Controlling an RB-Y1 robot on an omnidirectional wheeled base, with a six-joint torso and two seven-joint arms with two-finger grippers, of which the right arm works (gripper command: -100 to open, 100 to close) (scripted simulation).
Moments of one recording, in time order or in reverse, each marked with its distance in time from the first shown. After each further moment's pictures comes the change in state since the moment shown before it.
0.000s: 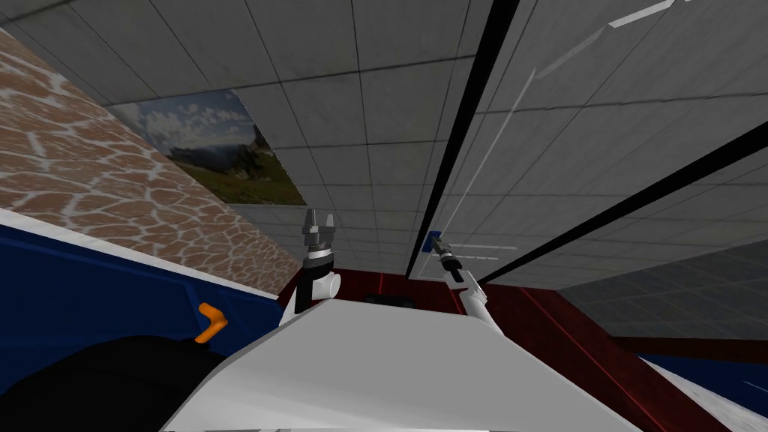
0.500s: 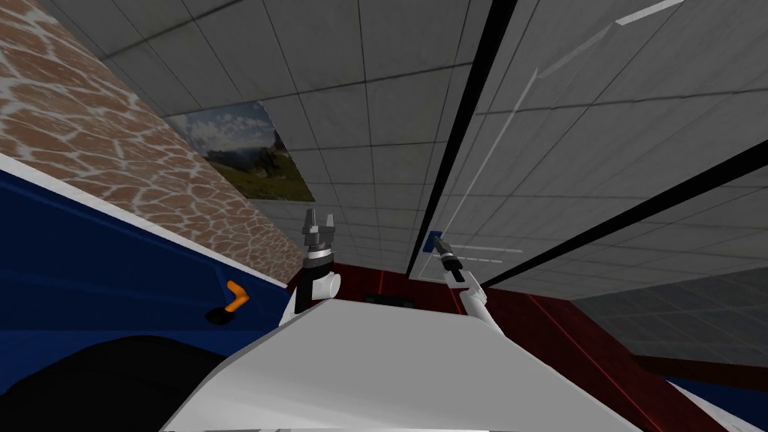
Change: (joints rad) arm -0.003 -0.004 0.004 0.008 -0.102 0.001 -0.130
